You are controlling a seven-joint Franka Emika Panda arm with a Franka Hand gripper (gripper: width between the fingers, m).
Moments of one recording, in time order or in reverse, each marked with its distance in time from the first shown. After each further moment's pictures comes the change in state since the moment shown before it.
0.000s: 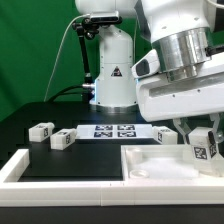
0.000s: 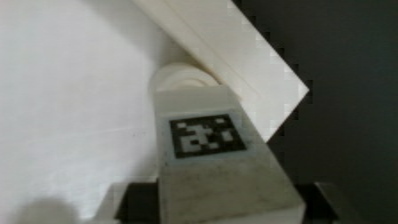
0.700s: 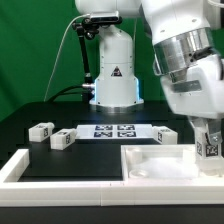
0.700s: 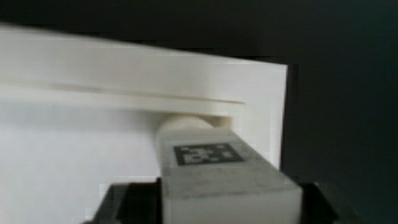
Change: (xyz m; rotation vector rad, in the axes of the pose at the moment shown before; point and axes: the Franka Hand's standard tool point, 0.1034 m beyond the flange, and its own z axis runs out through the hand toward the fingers) arm -0.016 -0.004 0.003 0.015 -0.061 0.717
